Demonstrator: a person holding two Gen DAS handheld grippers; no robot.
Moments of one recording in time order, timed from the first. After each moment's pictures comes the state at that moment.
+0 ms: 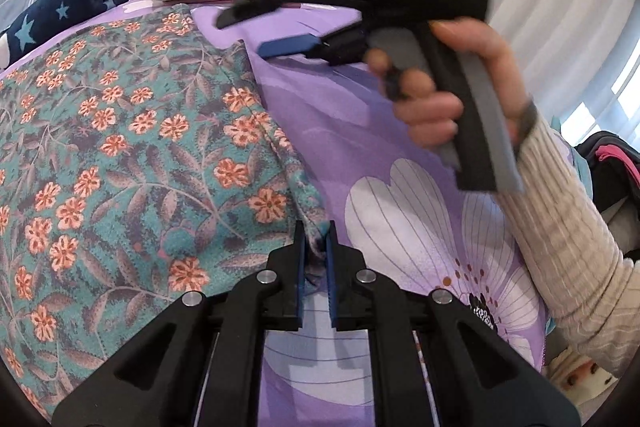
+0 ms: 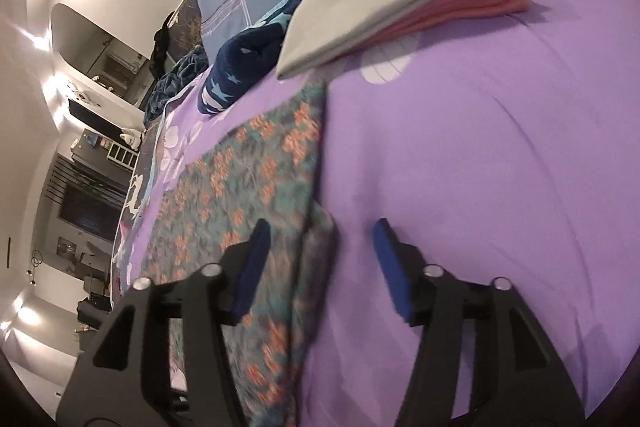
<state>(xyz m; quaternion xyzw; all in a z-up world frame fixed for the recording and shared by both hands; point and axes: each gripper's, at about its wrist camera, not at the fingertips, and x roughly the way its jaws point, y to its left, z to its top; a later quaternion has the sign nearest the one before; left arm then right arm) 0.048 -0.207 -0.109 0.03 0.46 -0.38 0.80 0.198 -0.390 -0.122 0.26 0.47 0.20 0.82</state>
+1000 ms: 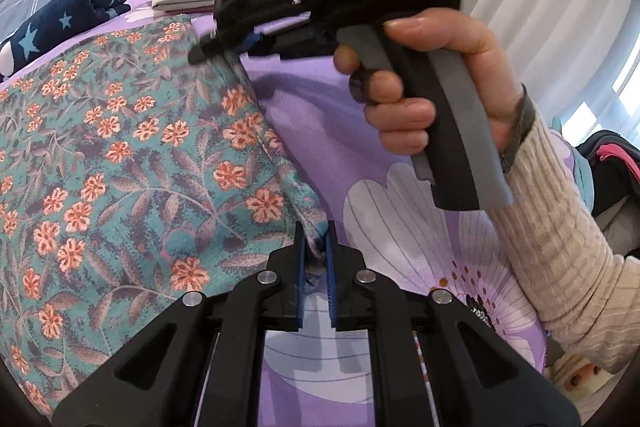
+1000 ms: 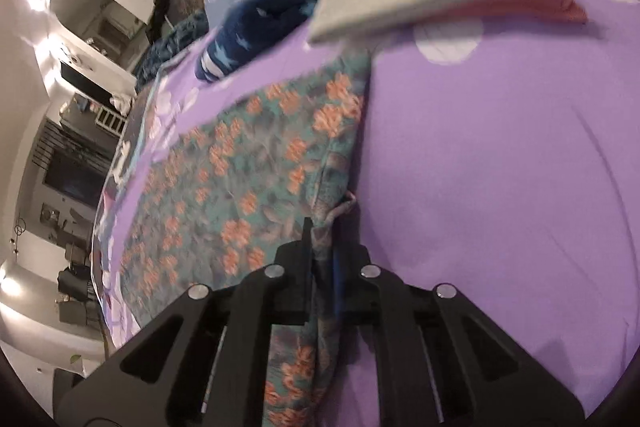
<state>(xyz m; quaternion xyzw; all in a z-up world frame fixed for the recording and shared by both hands) 0.044 -0.209 -0.102 0.03 0.45 -0.38 0.81 0.192 -0.352 -0.105 0.20 0.46 0.22 0.84</state>
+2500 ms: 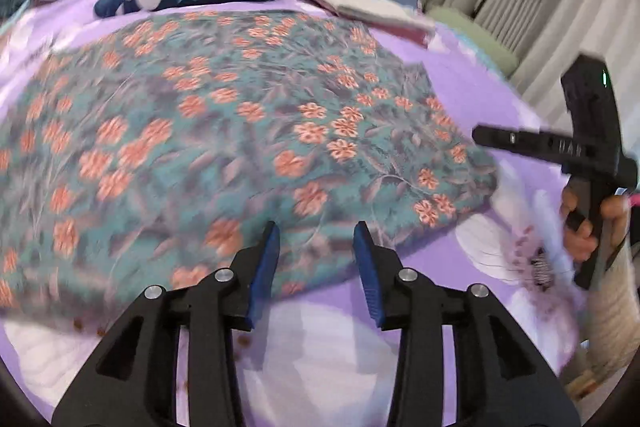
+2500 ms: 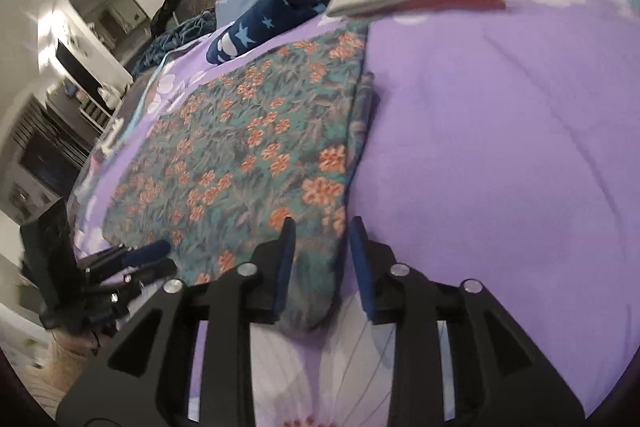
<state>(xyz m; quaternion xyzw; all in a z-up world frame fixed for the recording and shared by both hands) 0.029 -0.038 -0.111 -0.05 0.44 -0.25 0.86 0.046 -0.345 -0.102 0.13 0.44 0.17 0.88</state>
